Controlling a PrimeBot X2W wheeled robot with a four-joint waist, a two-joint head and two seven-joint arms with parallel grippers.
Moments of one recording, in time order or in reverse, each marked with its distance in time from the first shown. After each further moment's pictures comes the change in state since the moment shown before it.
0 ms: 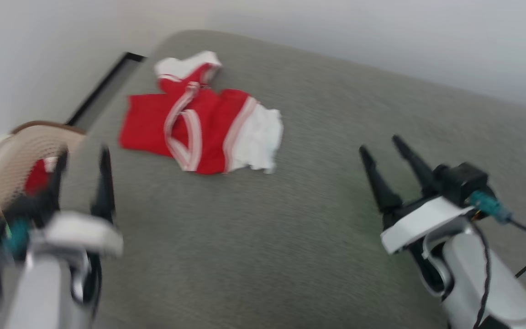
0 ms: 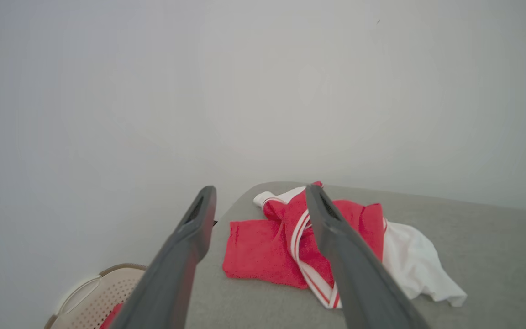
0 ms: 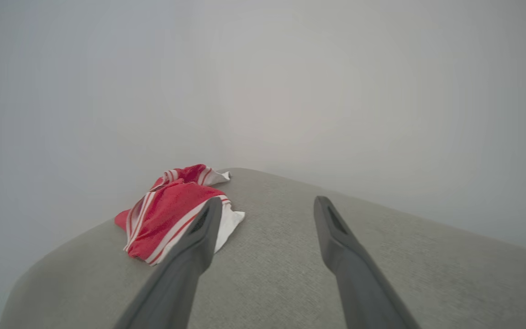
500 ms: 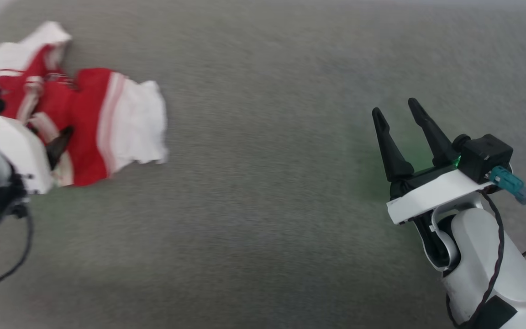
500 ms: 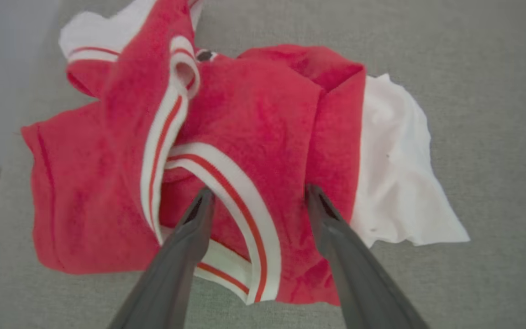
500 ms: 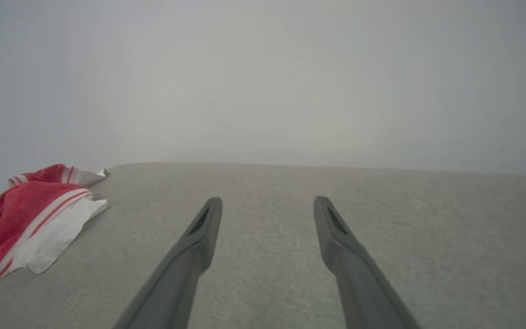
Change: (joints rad) left arm -0.448 0.437 -0.418 0.304 -0.600 -0.004 0.667; right arm -0.066 0.022 -0.073 -0.045 -0.016 0.000 -0.001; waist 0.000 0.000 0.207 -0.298
